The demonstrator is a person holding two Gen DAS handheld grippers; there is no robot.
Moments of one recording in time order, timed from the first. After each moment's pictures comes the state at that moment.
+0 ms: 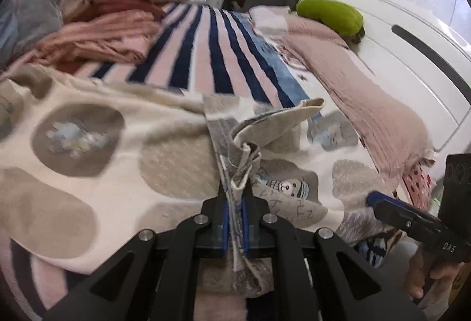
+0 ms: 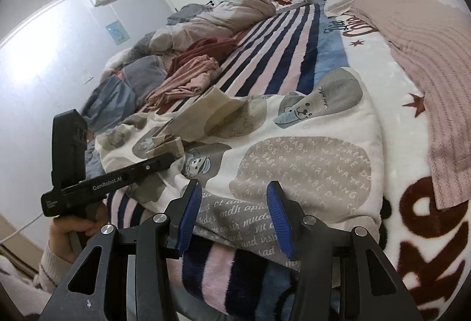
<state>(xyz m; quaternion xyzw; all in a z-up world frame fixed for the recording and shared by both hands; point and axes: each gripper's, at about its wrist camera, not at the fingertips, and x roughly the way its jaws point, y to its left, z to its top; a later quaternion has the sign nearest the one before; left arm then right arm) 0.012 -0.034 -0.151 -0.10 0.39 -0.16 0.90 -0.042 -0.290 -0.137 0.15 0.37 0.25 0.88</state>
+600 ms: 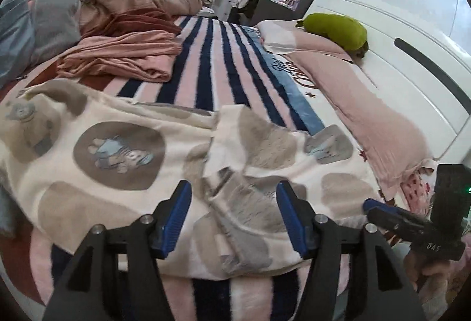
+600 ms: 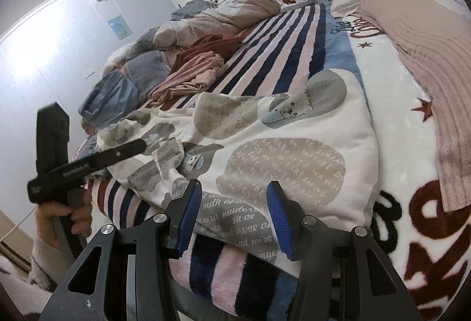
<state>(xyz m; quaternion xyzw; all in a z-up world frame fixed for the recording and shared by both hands) 0.006 -0.003 -0.131 -0.10 0.38 -0.15 0.91 -0.044 -0.278 -0.134 0.13 0.37 0.25 0.88</state>
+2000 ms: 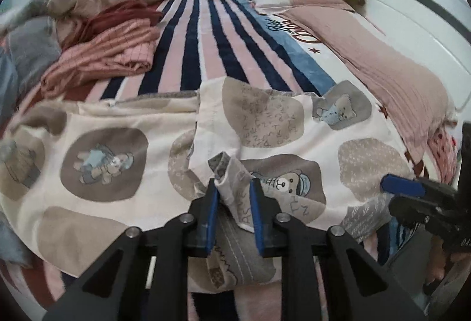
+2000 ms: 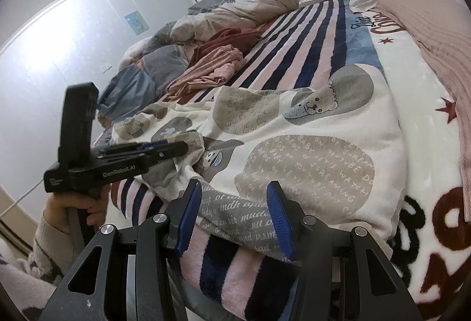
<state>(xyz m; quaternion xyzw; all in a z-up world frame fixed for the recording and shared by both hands) 0.030 -0.040 -0.145 0.00 0.44 -0.14 0.89 -0.037 -0.267 -0.139 0.14 0.37 0.30 0.87</state>
